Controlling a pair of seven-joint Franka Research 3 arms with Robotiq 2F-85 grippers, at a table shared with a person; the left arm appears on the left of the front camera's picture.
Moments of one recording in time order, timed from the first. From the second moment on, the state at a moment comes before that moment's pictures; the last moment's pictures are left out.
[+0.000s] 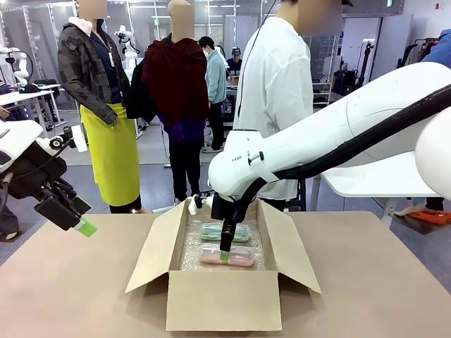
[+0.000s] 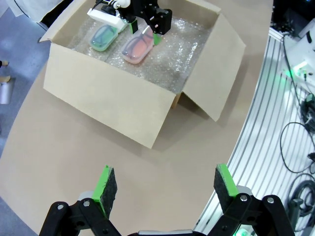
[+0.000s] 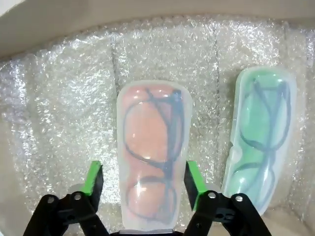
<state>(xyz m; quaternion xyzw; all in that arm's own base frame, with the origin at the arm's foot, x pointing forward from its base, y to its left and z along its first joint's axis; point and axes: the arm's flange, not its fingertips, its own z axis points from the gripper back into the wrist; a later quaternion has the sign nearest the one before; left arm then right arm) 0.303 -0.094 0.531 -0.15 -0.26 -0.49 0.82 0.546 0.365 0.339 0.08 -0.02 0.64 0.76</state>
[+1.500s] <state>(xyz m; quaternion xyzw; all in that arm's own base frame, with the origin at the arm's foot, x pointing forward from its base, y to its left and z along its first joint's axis) 0.303 -0.094 0.531 -0.15 -0.26 -0.49 0.82 0.548 0.366 0.340 0.08 -0.02 0.64 0.77</state>
